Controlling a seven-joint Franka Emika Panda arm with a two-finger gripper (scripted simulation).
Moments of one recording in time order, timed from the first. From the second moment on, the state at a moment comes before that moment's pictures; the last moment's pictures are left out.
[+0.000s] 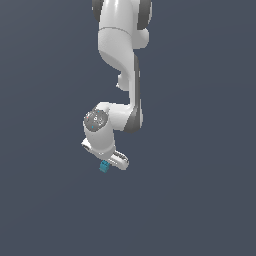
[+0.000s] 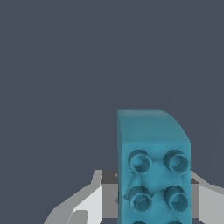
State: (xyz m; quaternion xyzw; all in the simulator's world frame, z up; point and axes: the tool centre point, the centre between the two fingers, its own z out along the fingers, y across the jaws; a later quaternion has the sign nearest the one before) arm 0.051 -0.092 0.046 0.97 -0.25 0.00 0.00
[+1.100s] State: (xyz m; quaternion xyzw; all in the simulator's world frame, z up) arm 0.063 -0.097 0.264 0.97 -0.25 0.00 0.00
